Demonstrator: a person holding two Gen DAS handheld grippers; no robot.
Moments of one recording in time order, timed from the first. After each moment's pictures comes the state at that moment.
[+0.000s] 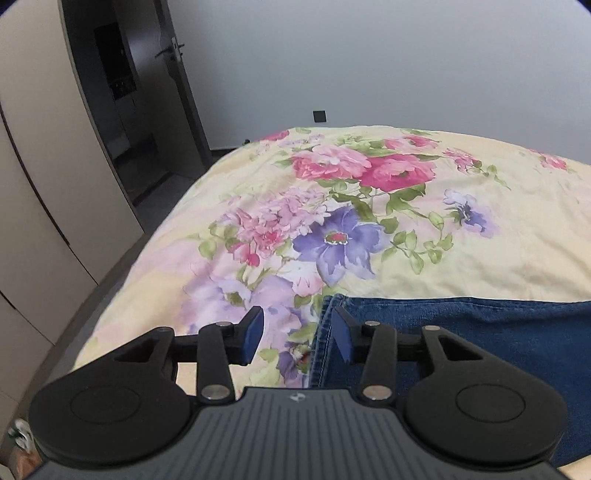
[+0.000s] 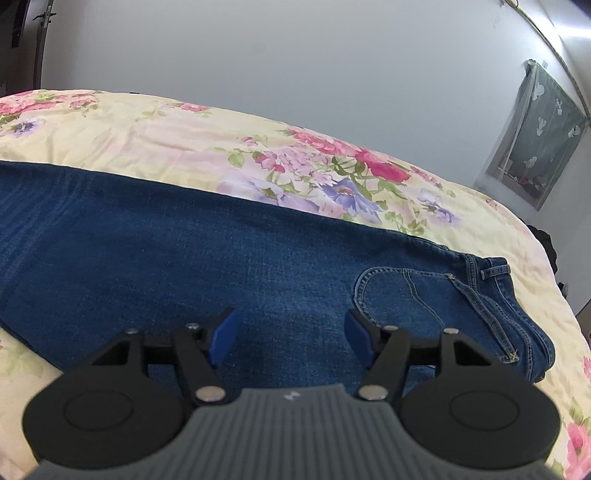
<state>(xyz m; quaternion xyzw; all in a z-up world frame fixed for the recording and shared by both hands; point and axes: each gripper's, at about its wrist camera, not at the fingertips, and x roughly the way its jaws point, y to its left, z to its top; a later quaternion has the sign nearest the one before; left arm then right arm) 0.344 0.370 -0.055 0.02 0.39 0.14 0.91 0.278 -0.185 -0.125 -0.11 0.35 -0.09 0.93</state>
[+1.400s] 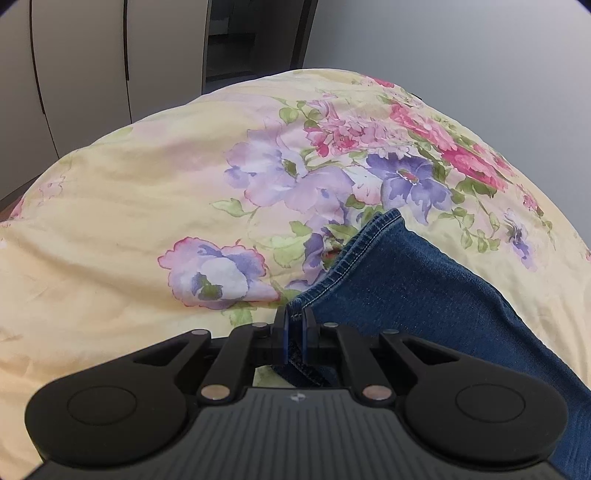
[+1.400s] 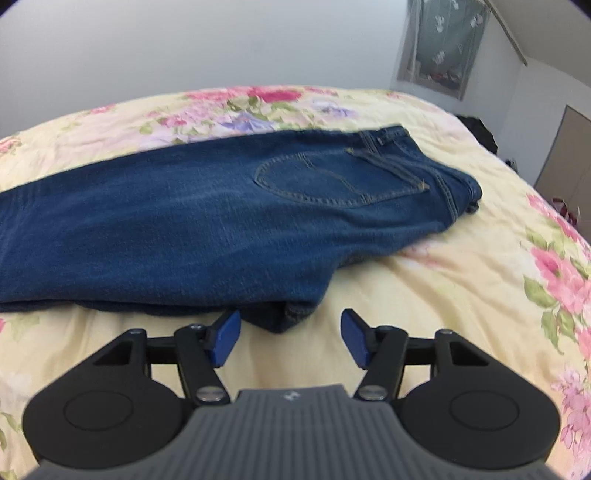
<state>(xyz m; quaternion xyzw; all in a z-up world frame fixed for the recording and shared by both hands) 0.296 0.391 -0.114 -0.22 0.40 0.26 0.85 0.182 -0.216 -0.142 0.06 0.39 -0.24 0.88</state>
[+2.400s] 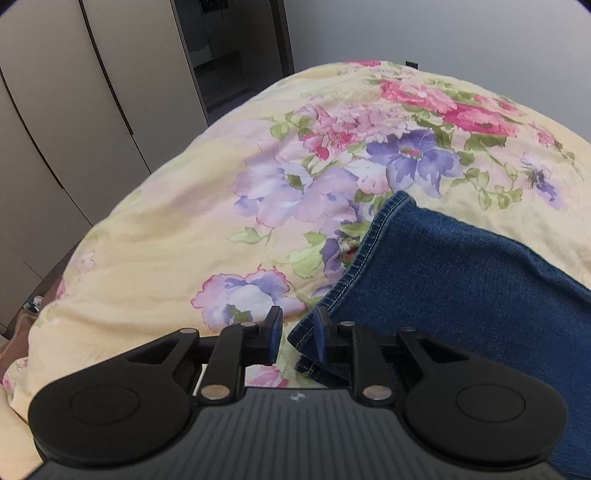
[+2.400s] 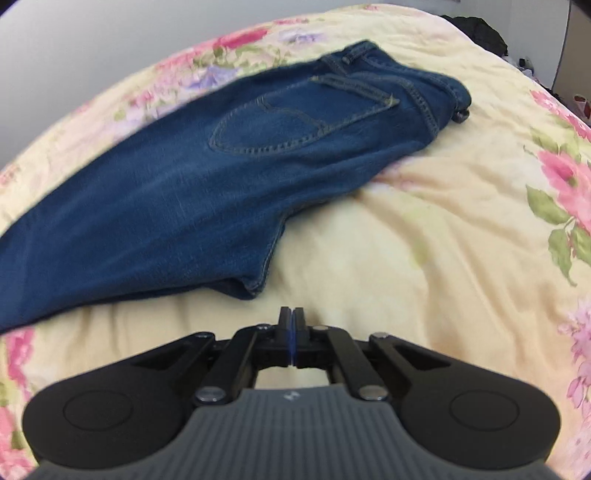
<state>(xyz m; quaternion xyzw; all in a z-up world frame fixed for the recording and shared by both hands) 0.310 0.364 -0.091 -0.06 0.44 0.28 0.85 0.150 -0.284 -0.121 0.17 0.45 -0.17 0.86</state>
